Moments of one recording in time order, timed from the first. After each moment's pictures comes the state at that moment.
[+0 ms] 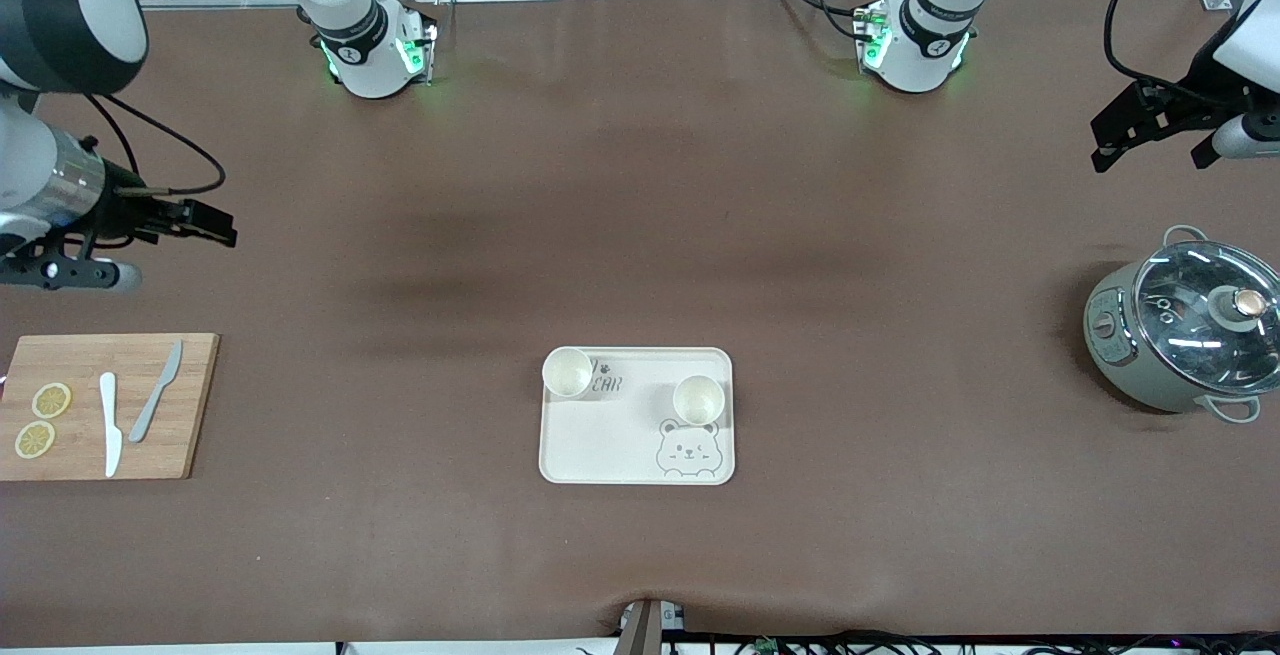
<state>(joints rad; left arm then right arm) -0.04 -0.12 -0.06 -1.63 0.05 1.59 -0.09 0.02 0.03 0.00 -1.69 0.00 1.58 0.06</state>
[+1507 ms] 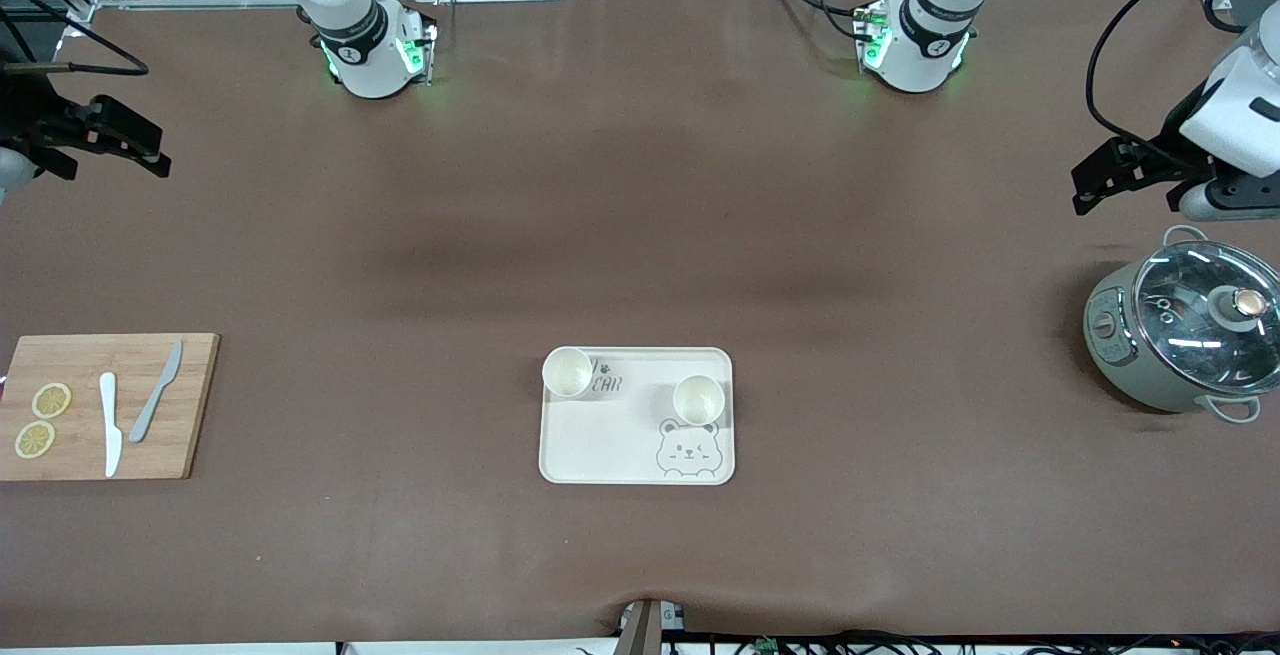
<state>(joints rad) -0.03 -0.04 -0.06 -1.65 0.05 1.65 -0.09 -0.01 -0.03 0.02 -1.51 0.00 1.42 0.00</state>
